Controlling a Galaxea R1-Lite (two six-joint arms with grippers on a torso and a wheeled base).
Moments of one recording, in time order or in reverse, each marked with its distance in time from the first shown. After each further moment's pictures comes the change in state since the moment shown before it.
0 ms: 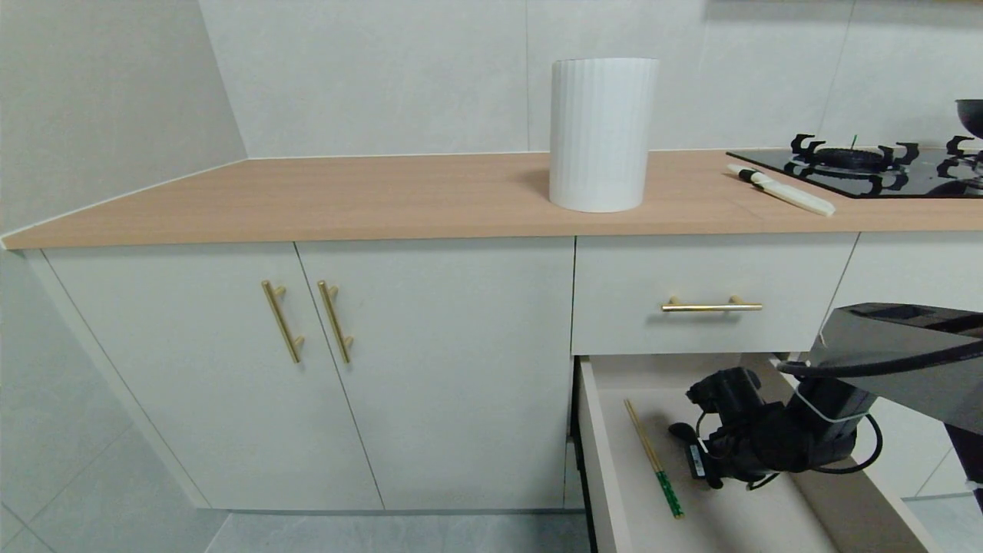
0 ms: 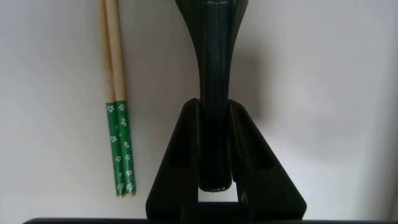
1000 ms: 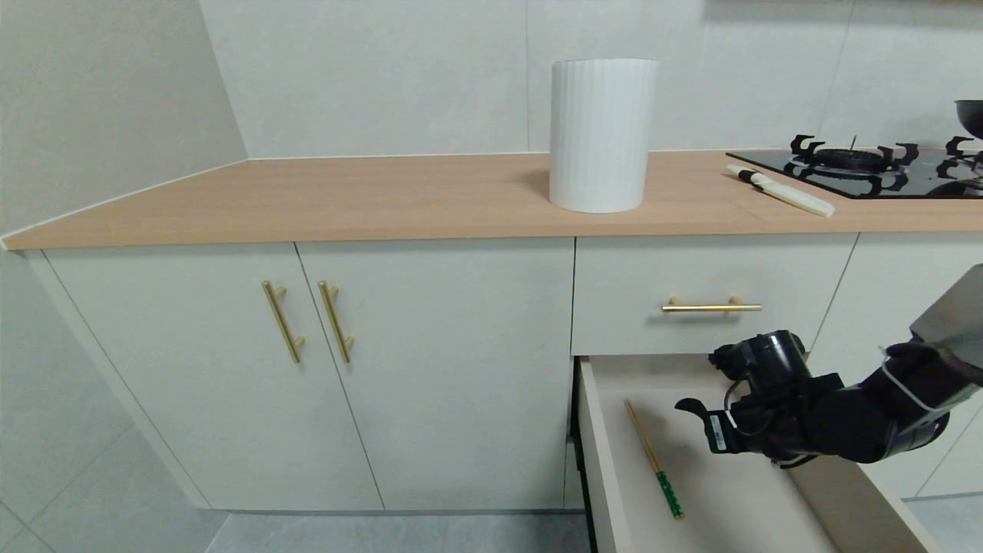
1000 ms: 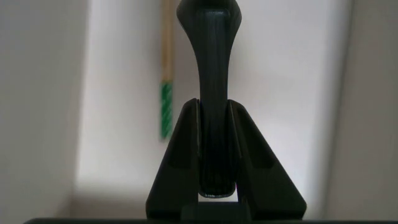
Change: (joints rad) left arm 0.000 0.000 0.000 0.000 0.000 0.000; right arm 0.025 -0.309 0.142 0.022 0.013 0.003
